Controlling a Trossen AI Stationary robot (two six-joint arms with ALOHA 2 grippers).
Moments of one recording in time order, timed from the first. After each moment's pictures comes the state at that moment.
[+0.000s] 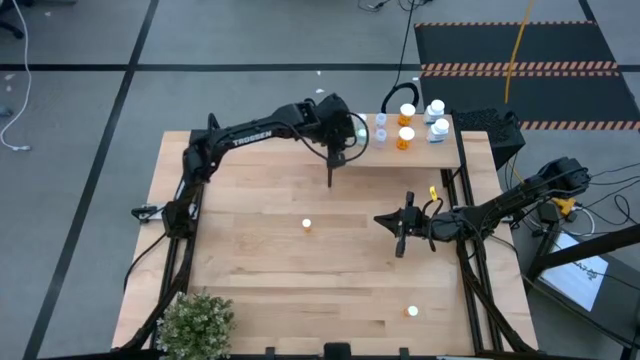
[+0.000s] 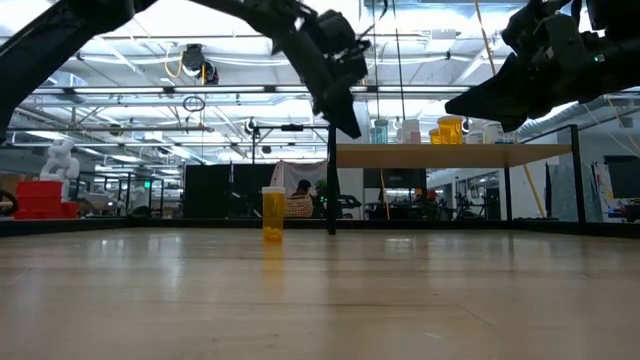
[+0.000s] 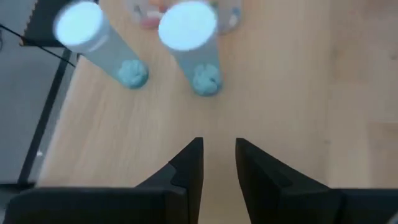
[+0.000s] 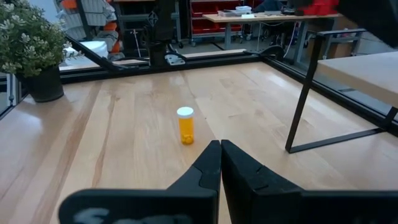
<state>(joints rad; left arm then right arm) 0.42 2.14 2.04 -0.77 0.06 0.33 0.34 1.02 0.17 0.63 0.57 0.17</state>
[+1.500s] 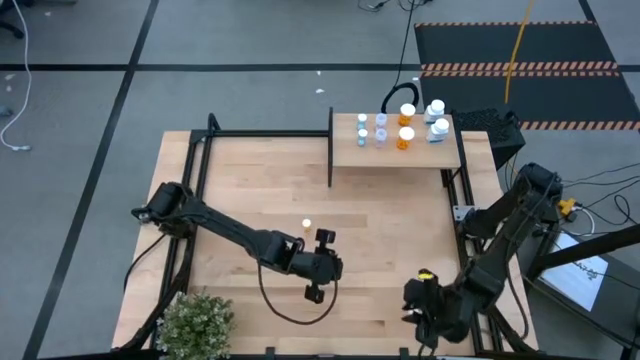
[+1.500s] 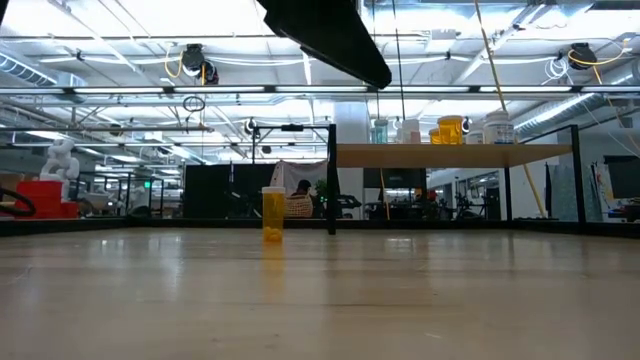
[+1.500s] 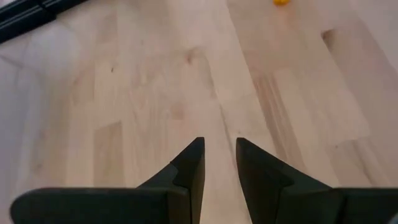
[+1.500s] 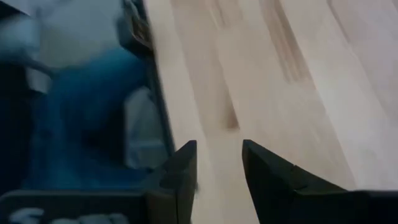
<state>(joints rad) -0.36 1.91 1.49 -0.41 -0.29 0.06 0.93 1.43 1.07 -0.67 0.31 1.21</state>
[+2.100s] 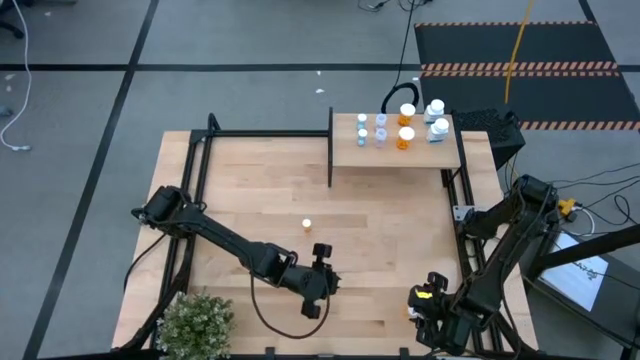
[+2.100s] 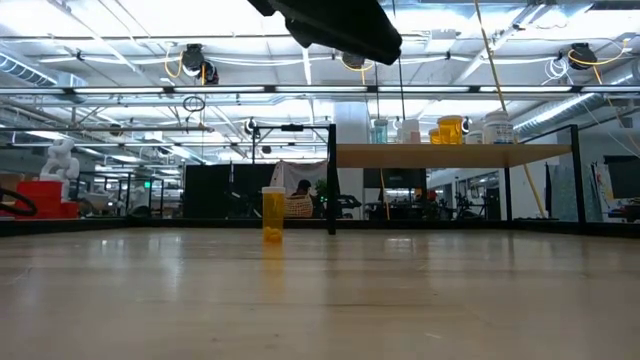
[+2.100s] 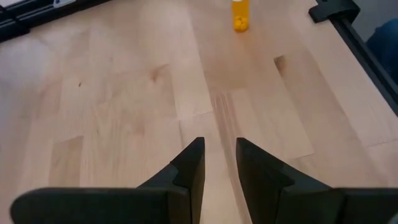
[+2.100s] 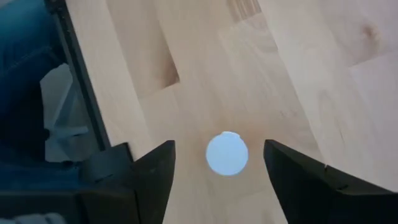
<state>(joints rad) -0.44 1.91 1.43 -0.27 -0.29 -0.02 1.02 1.57 1.06 -0.81 0.31 1.38</state>
